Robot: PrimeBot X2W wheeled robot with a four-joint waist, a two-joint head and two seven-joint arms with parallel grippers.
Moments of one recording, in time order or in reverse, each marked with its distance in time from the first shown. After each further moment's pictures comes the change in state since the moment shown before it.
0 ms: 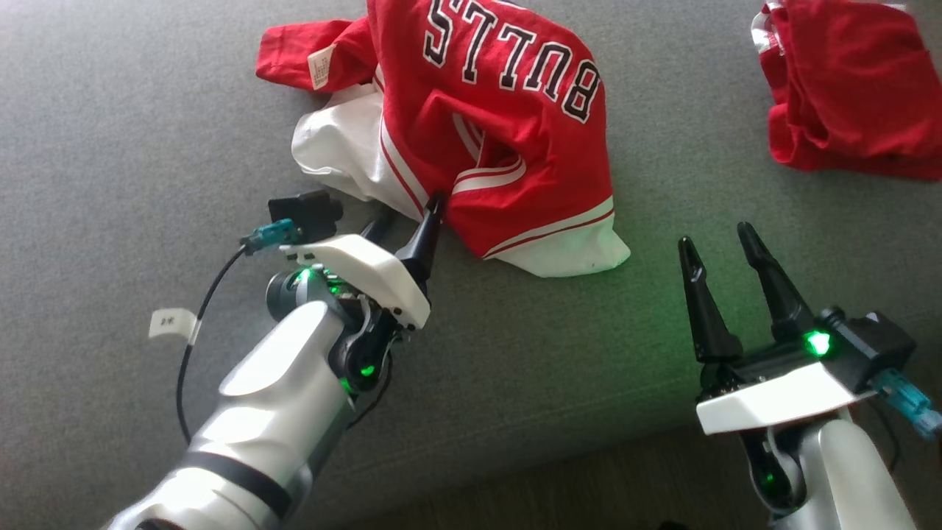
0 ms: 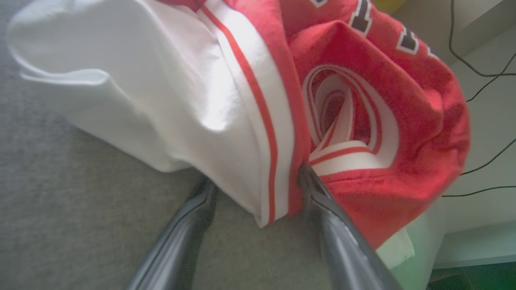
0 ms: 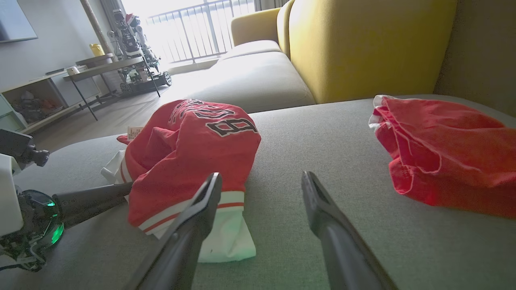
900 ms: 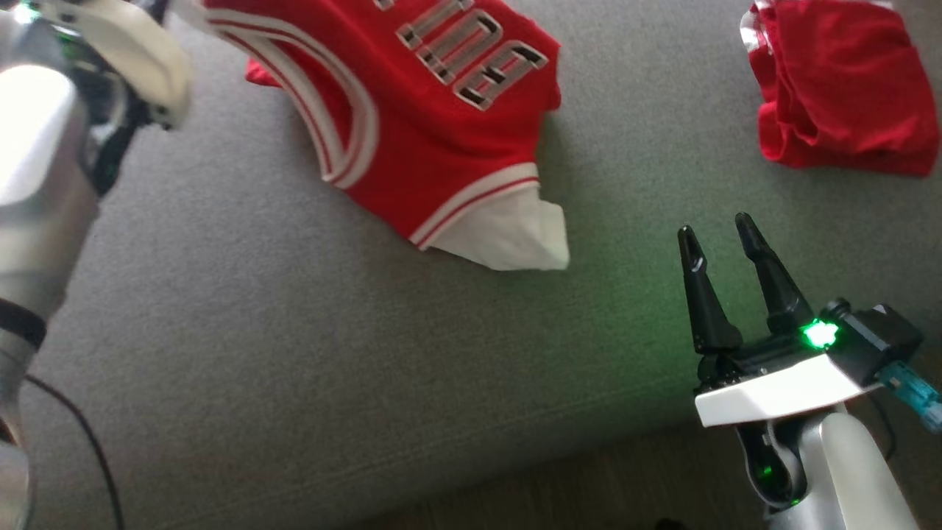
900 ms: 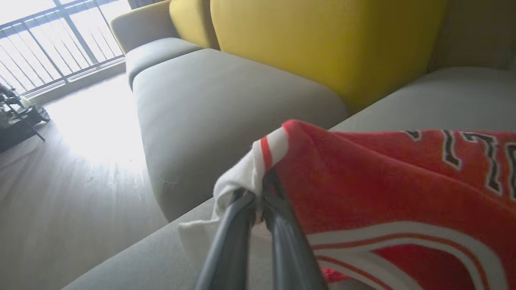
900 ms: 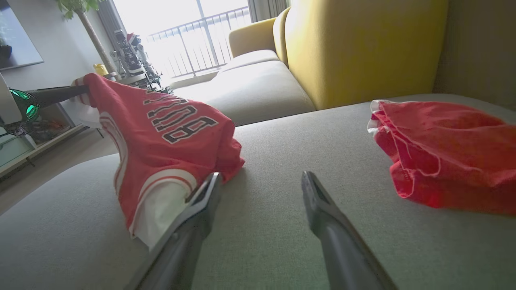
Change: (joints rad) left arm -0.472 0.372 -0.144 0.079 0.323 -0.034 0.028; right arm -0.015 0.000 0.016 -0.002 0.068 0.000 0.000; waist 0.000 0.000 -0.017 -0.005
